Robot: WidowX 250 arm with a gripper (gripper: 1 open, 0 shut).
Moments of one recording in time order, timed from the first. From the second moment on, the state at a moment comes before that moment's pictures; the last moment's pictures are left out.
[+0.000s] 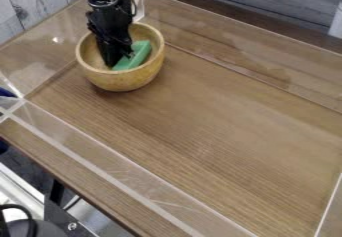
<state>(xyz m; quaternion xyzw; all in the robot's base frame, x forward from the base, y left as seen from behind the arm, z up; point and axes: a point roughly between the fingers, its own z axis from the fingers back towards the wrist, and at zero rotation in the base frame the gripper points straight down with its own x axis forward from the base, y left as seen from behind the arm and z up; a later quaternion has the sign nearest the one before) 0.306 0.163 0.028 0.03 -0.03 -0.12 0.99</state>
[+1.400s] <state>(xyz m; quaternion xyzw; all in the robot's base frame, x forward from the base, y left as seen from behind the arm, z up) 0.319 0.154 0.029 0.02 -0.05 -0.09 0.99</state>
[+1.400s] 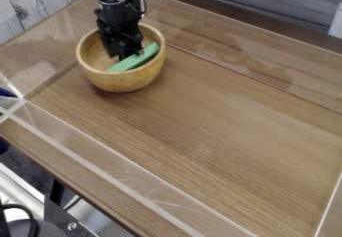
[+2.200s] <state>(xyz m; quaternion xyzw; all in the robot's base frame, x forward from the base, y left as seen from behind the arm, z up) 0.311 0.143 0.084 0.01 -0.05 -0.07 1.00</state>
